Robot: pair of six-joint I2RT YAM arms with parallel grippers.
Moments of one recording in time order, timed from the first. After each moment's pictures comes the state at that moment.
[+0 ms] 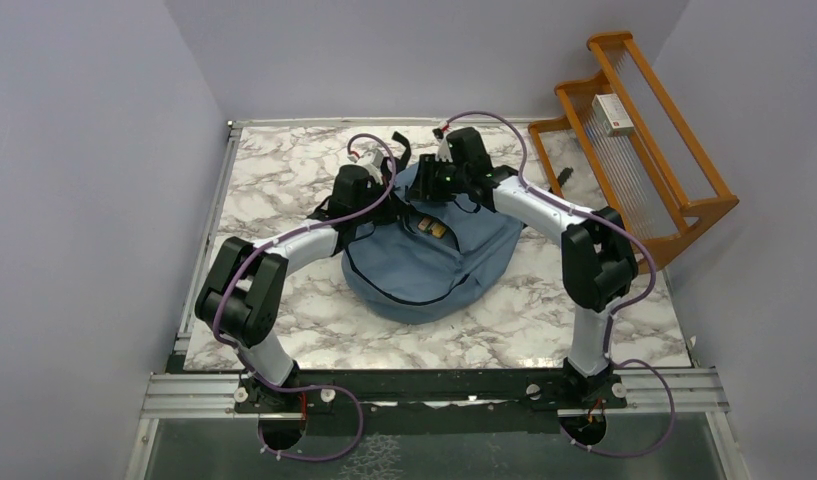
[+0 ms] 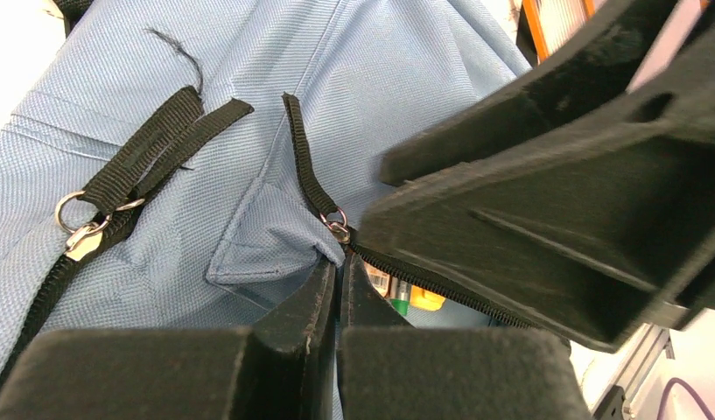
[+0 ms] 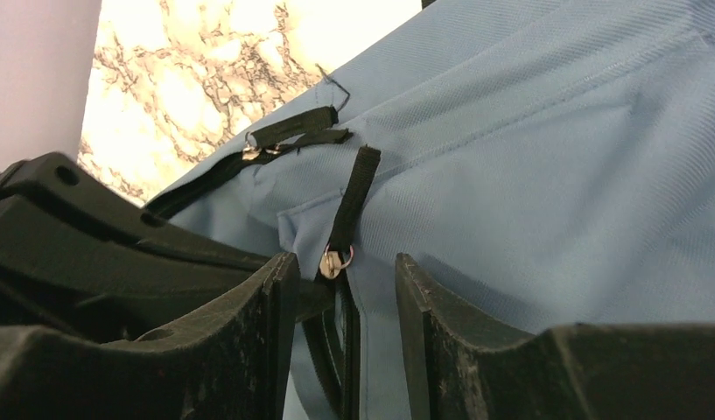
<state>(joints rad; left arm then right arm) -0.44 1.67 0.95 0.26 0.29 -0.60 0.55 1.92 1.49 -0.19 -0.29 0.46</state>
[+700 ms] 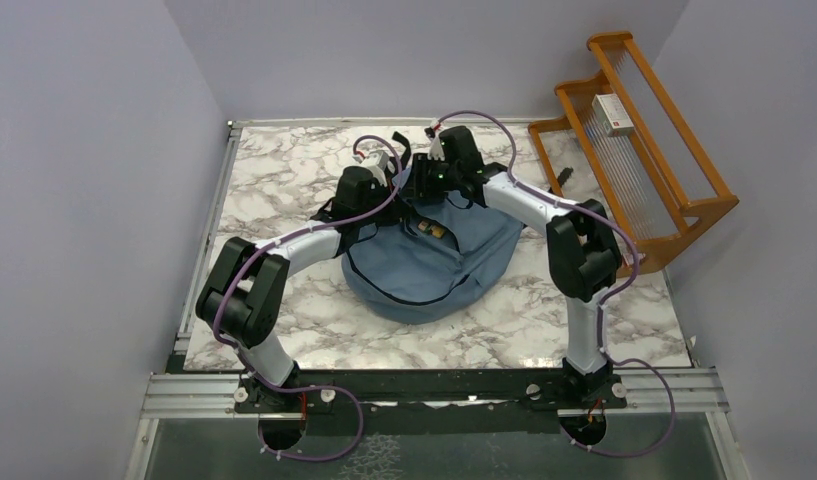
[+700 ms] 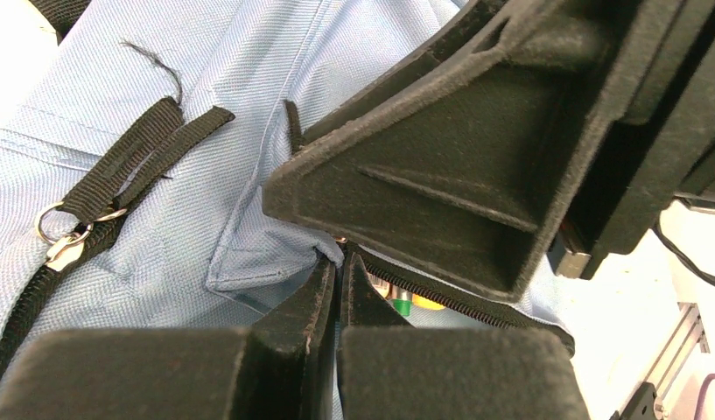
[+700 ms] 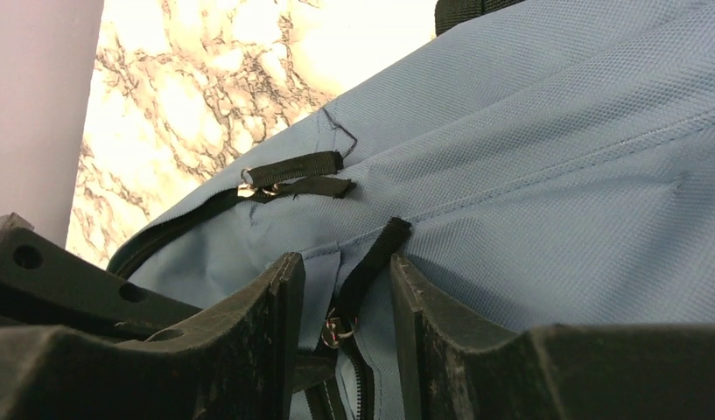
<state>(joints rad) -0.46 1.67 0.95 0.27 0.26 -0.56 0.55 2.04 1.58 -0.17 -0.34 0.45</state>
